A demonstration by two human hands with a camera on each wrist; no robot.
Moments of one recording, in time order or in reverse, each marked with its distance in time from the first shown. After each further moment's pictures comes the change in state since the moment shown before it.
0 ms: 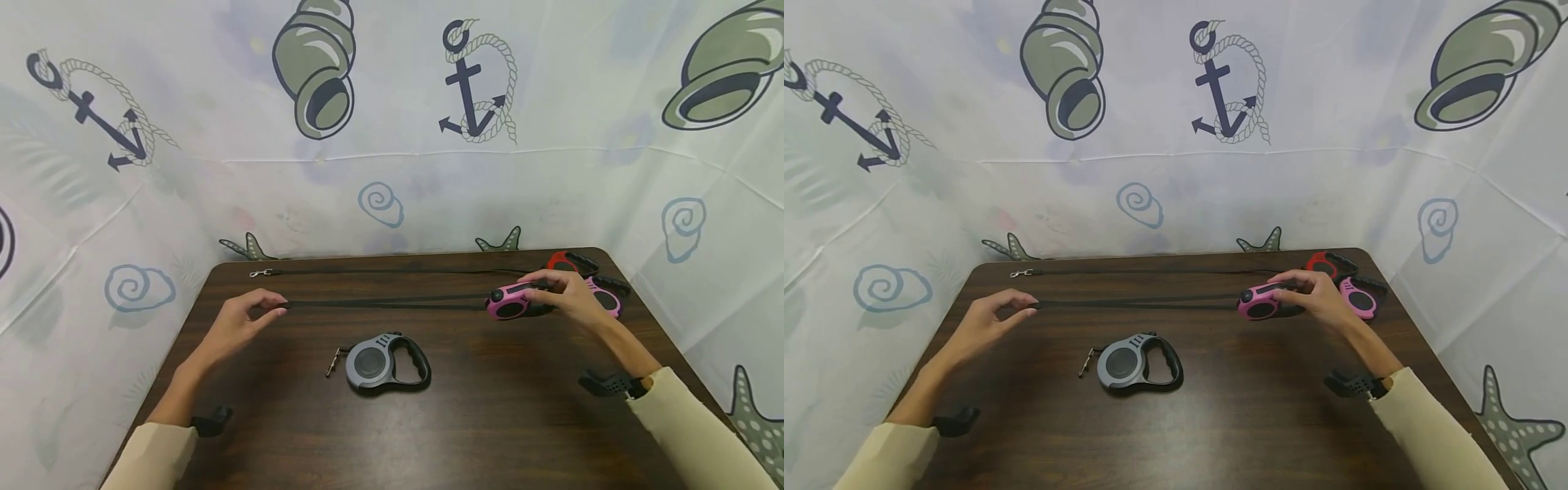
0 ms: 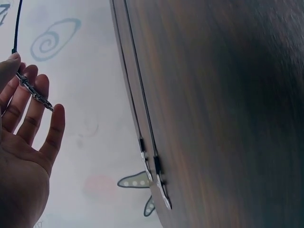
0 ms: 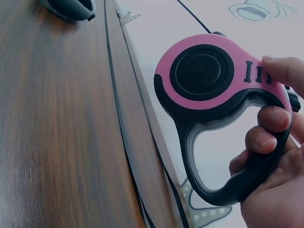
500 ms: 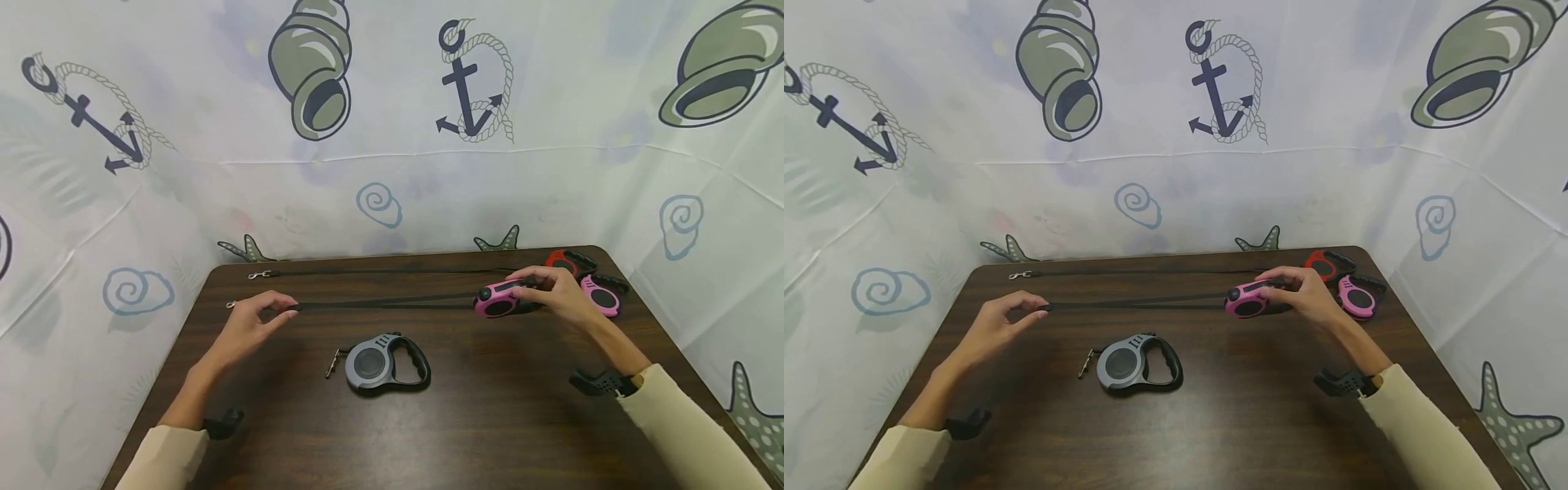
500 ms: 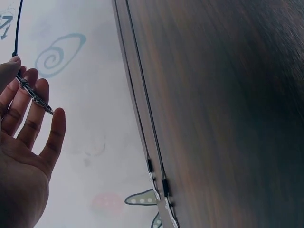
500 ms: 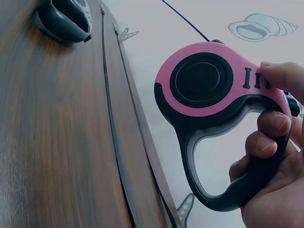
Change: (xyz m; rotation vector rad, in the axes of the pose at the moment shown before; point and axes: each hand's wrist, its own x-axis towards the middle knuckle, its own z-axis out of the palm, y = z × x) left_hand 0.007 0.017 0.014 0.005 -0.004 0.009; right_hand 0.007 -0.015 0.015 0.064 -0.020 -0.046
